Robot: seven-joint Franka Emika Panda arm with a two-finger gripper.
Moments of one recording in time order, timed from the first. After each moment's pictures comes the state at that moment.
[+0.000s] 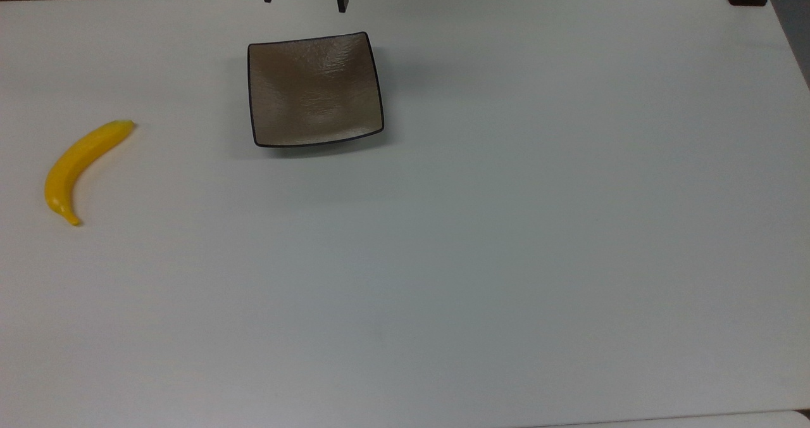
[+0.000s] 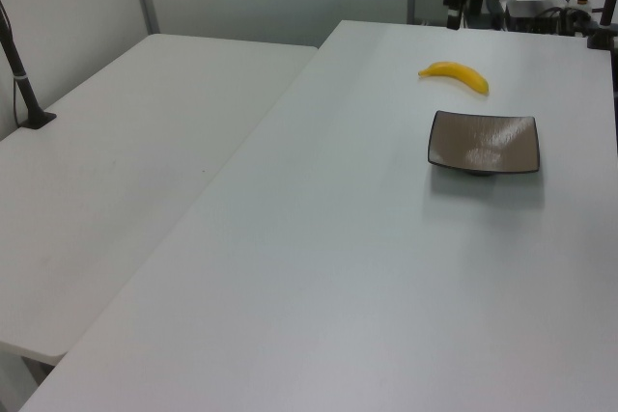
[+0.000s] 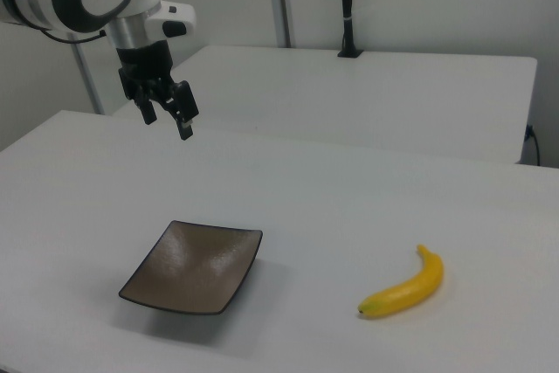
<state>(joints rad) 0.12 -0.03 -0.09 -1.69 0.03 1.74 0.15</state>
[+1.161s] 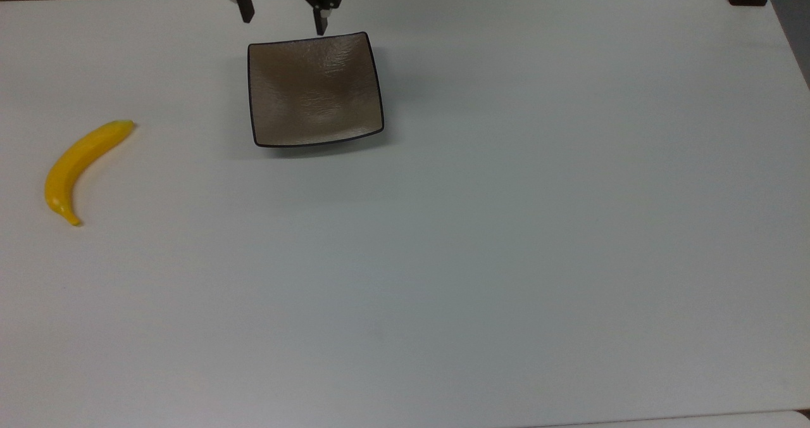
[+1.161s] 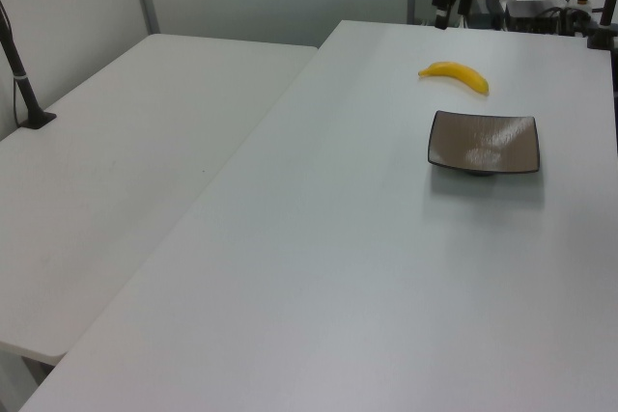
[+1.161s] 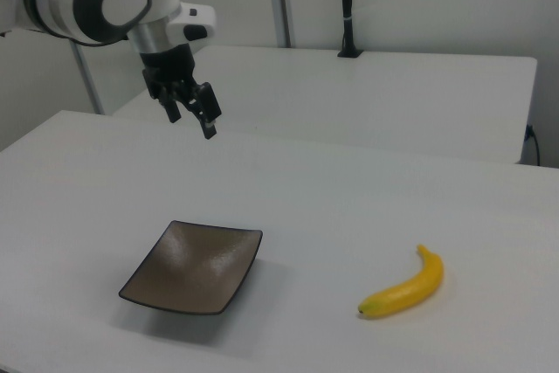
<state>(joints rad) 0.06 0.00 -0.07 -1.69 0.03 1.83 0.15</state>
